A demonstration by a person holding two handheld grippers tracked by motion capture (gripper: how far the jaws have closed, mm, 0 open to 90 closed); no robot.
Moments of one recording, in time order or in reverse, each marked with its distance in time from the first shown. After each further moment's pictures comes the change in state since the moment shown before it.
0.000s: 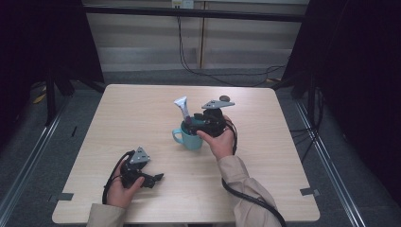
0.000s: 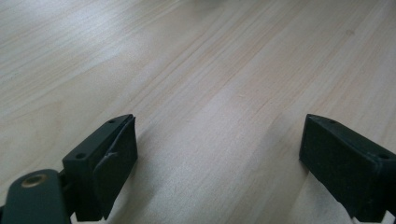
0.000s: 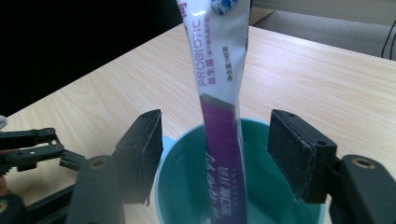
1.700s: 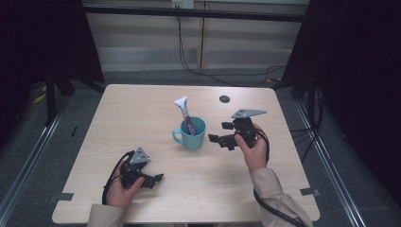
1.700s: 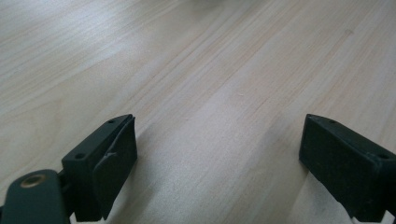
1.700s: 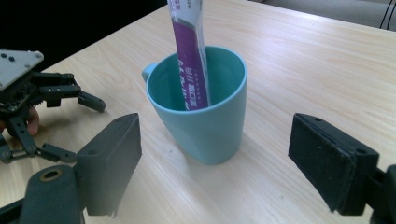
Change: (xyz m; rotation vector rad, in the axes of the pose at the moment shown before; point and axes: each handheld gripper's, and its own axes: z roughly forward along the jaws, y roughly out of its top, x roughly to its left) left arm 0.000 -0.001 -0.001 -0.001 0.002 0.000; right arm -0.028 -0.030 -0.082 0.068 0.017 -0.002
